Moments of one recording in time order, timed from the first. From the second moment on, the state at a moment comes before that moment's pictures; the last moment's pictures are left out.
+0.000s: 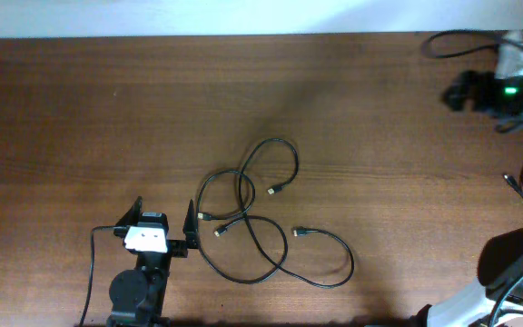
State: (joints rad) left arm -0.10 0.01 0.01 -0.08 -0.03 0.00; right arm -0.30 1.84 1.91 -1.26 -0.34 -0.18
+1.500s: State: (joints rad) left arm -0.10 0.01 0.01 -0.08 -0.03 0.00; right arm 0.70 1.85 1.02 -1.19 -0.56 -0.23
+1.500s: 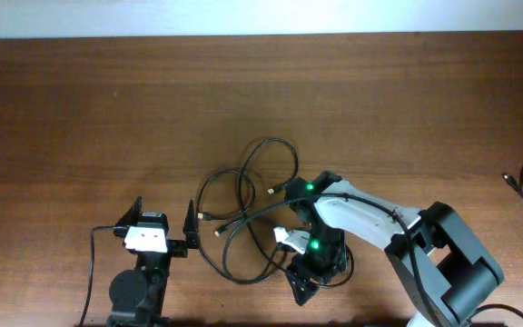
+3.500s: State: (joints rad) left arm -0.10 0.01 0.01 -0.08 -0.03 0.00; right arm -0.59 2.40 2.45 -1.24 0.06 0.03
